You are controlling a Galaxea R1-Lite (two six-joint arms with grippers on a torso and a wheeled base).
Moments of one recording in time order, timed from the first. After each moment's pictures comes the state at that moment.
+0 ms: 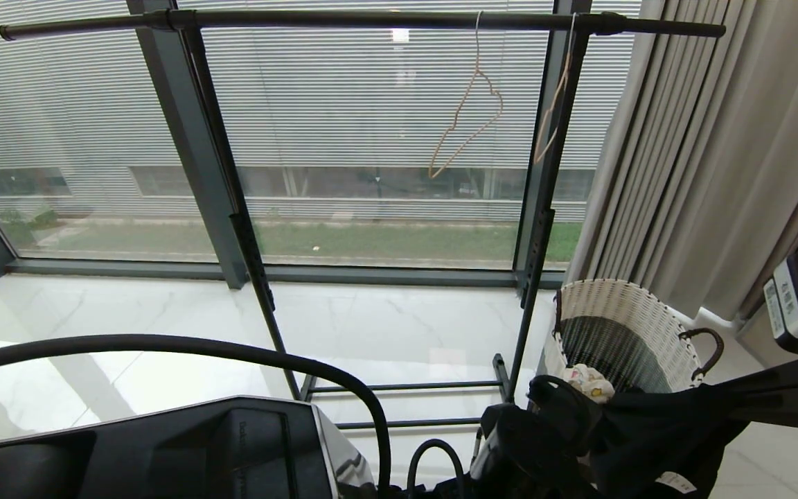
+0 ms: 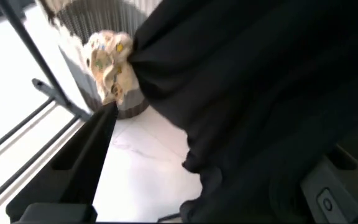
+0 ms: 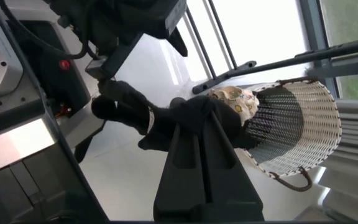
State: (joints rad) left arm -1.09 2.25 -0.97 -0.90 0.01 -0.11; right arm 0.79 1.23 -1.20 0.77 0.01 -0.50
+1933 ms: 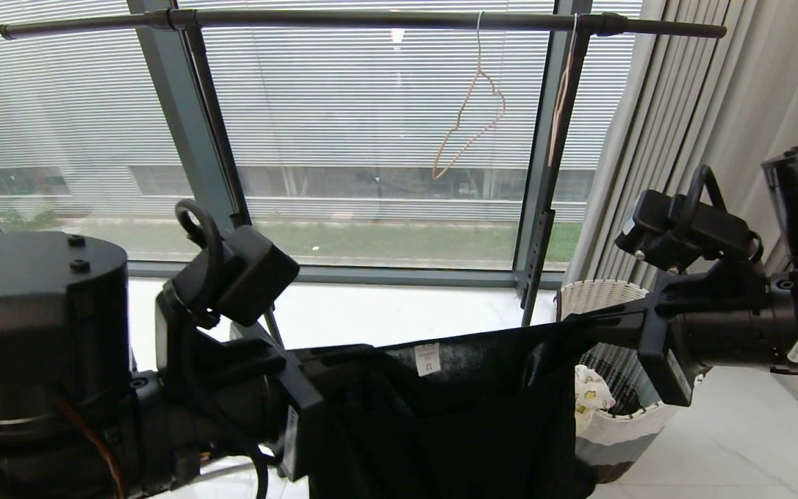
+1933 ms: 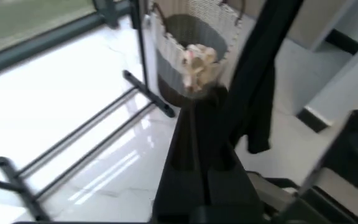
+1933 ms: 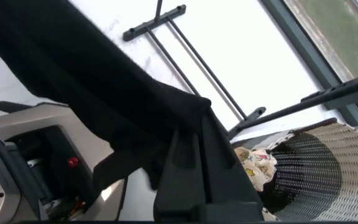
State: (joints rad) left arm -0.75 1.33 -0.68 -0.31 -0.06 0.05; right arm 0.73 1.42 -1.07 0.21 0.13 -0.30
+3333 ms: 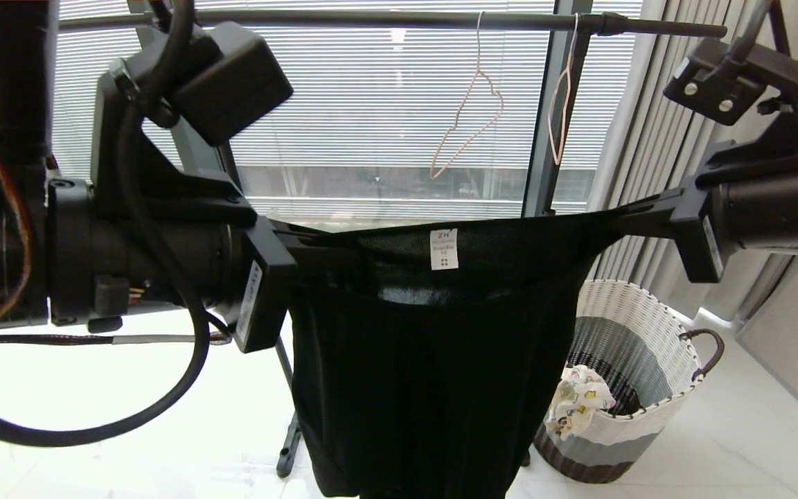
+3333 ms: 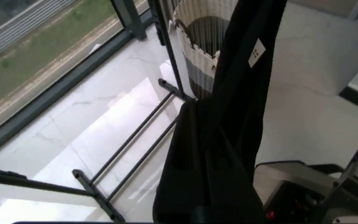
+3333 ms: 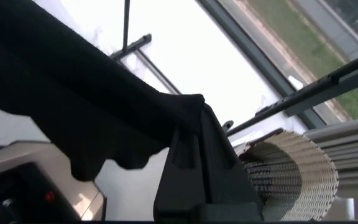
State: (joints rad) left arm -0.71 1.38 -1.24 0.27 -0.09 0.29; right arm 0.66 1.46 -1.46 0.46 0.09 -0.31
